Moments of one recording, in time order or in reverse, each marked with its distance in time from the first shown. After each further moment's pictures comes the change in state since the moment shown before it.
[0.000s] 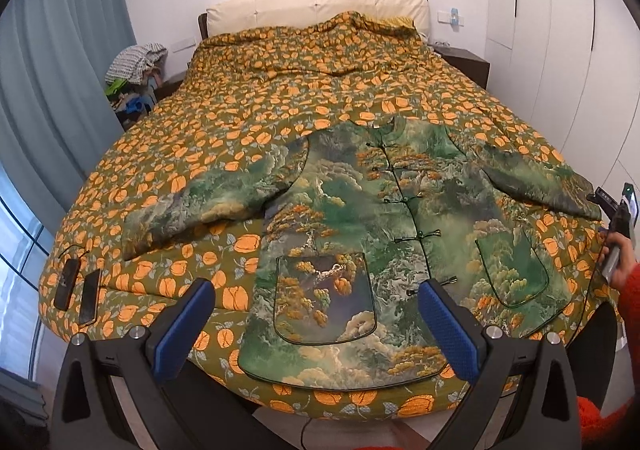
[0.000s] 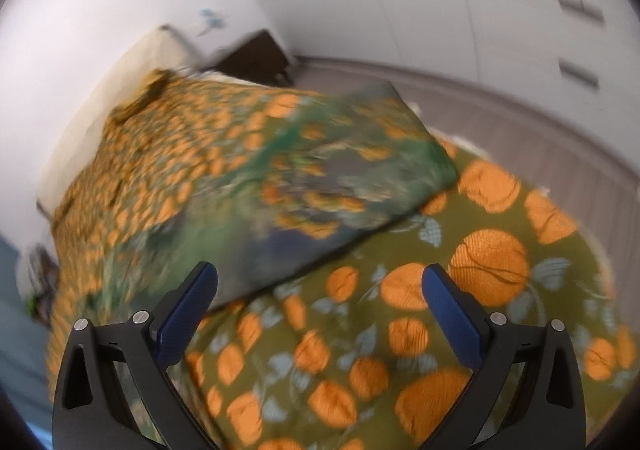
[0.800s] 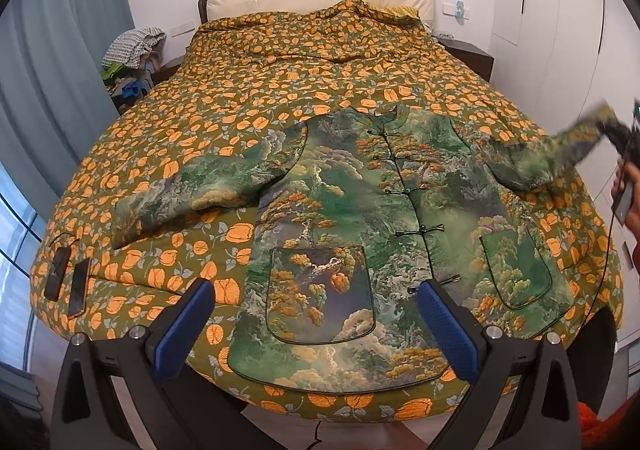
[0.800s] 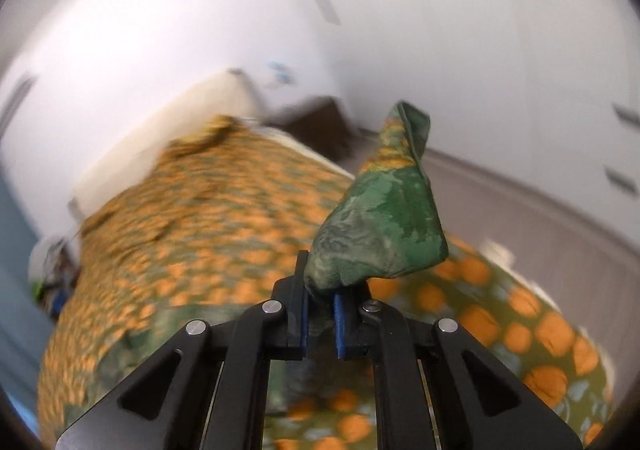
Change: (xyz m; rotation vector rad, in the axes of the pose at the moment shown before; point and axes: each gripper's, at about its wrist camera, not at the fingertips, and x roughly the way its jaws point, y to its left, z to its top) left arm 0.022 0.005 0.001 -0.030 0.041 -0.023; right arm -0.088 0.146 0.054 -0.289 -0.276 0.164
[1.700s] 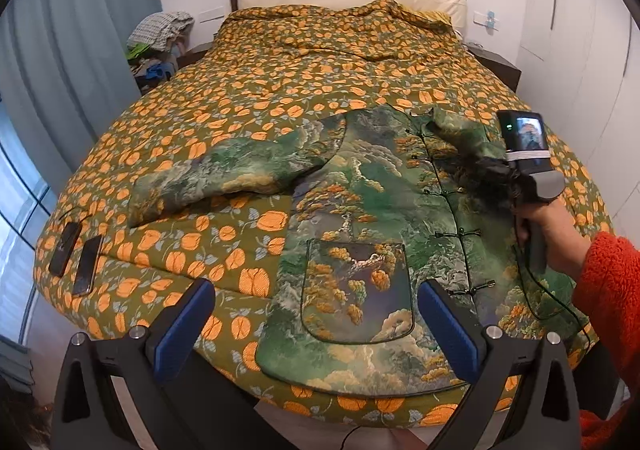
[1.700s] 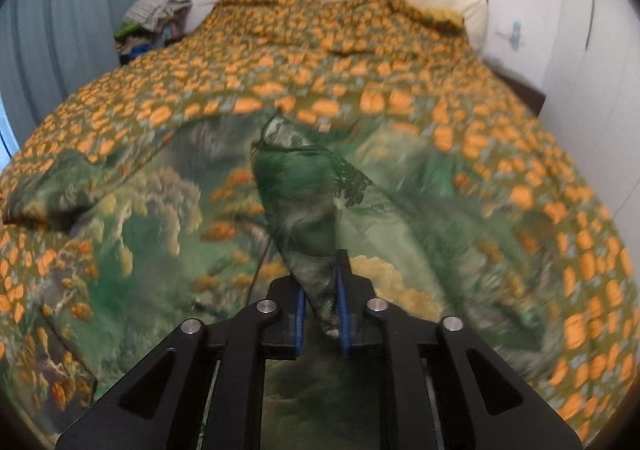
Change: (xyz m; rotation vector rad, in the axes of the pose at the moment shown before) left arm 0.021 0.041 -0.010 -0.073 0.012 0.054; right arm 0.096 0.289 -0.234 -0.691 0.404 0.236
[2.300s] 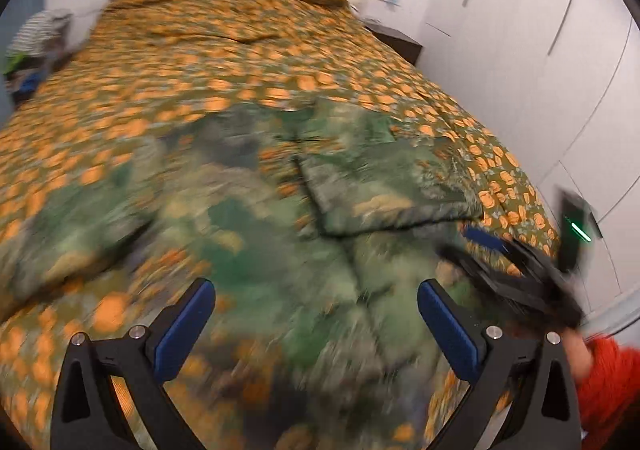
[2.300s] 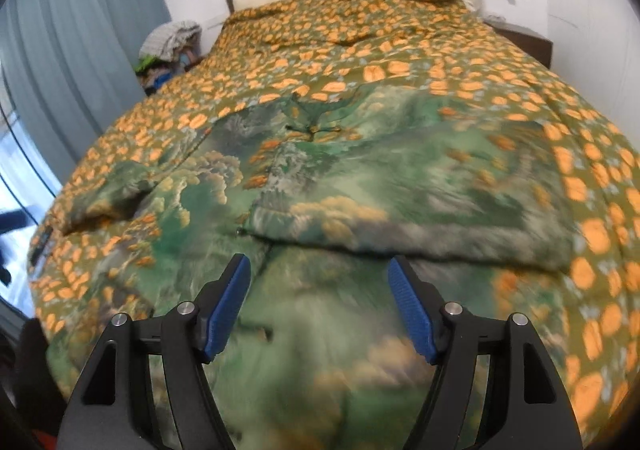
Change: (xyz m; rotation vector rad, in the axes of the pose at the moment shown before) left arm 0.149 -0.099 0.106 0.151 0.091 -0.429; right arm -0.078 -0.041 -0.071 0.167 -0.029 0.183
